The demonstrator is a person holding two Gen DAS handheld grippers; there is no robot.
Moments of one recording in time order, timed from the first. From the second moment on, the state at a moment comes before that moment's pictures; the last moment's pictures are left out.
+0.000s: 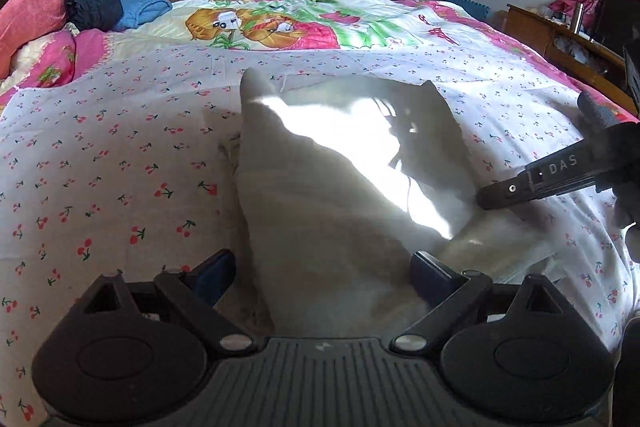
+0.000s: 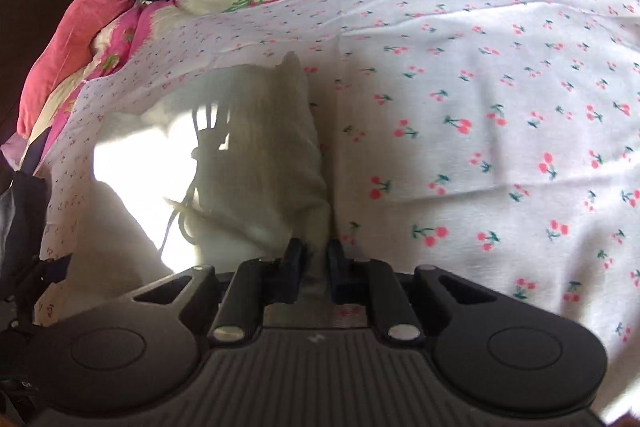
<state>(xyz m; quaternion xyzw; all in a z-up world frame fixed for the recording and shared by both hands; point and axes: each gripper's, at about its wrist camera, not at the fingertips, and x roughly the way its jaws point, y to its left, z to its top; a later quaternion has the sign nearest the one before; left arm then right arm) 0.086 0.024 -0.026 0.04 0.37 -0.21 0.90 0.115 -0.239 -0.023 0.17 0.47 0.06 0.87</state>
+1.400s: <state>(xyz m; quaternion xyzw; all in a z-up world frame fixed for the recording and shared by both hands) 0.110 0.018 -0.030 0.16 0.37 -0.11 0.91 0.044 -0.195 -0.023 0.18 0.42 0.11 0.89</state>
